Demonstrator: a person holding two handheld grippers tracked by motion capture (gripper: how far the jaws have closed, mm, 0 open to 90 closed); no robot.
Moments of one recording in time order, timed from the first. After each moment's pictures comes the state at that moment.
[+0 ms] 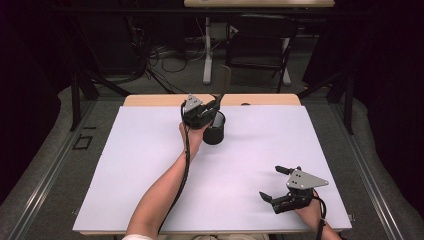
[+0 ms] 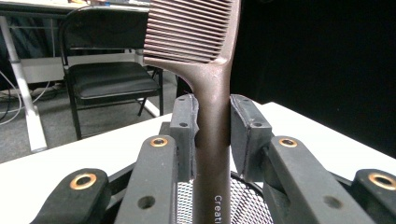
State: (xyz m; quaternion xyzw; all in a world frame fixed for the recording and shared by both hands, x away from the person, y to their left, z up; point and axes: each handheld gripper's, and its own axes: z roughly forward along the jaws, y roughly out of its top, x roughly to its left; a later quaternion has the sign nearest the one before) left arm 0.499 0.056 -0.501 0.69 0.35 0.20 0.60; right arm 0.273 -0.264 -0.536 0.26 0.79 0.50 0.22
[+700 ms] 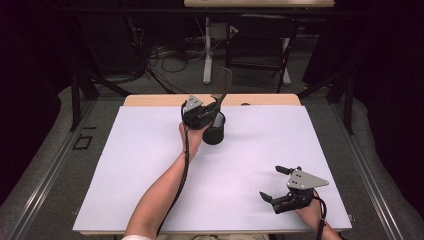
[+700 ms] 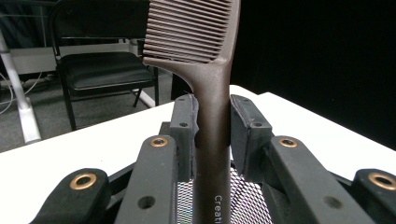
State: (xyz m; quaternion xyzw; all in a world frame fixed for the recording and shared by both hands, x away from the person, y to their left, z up) left arm 0.499 0.058 -0.503 0.70 0.35 0.19 0.60; right arm 0.273 -0.264 -0.535 0.26 0.79 0.51 0.22
